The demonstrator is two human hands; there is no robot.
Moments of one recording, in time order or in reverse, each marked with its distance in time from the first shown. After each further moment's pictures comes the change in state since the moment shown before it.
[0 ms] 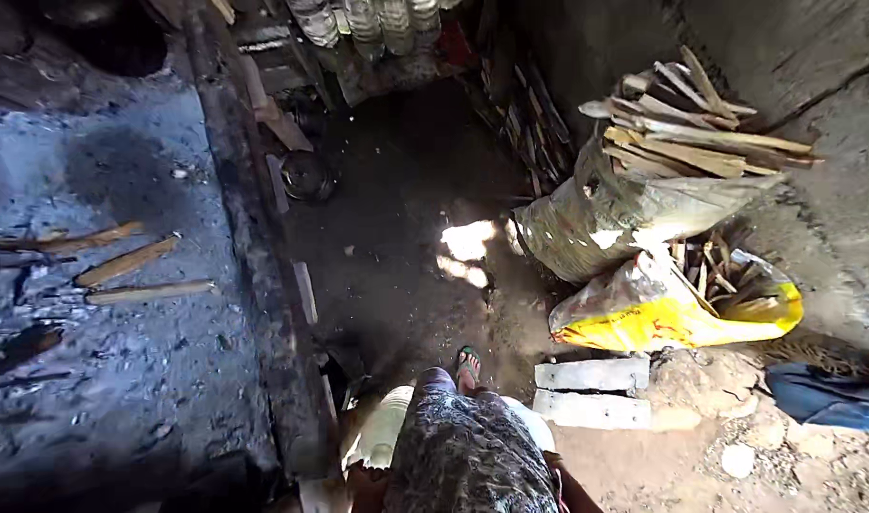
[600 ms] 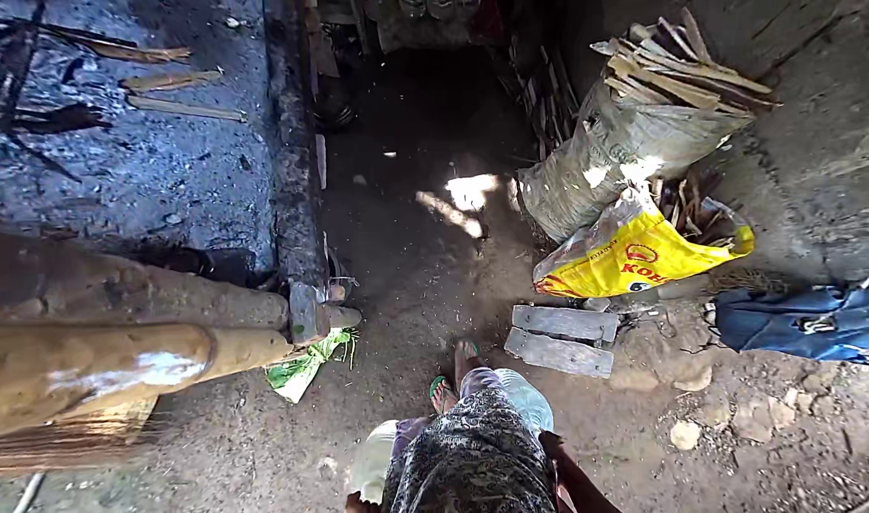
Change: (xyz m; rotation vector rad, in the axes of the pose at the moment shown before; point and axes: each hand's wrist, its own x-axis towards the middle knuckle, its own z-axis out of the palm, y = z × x) left_hand -0.062 -0.311 -0.268 0.223 0.113 -0.135; right_hand -0.041 0.251 -0.011 -0.430 0.035 -0.014
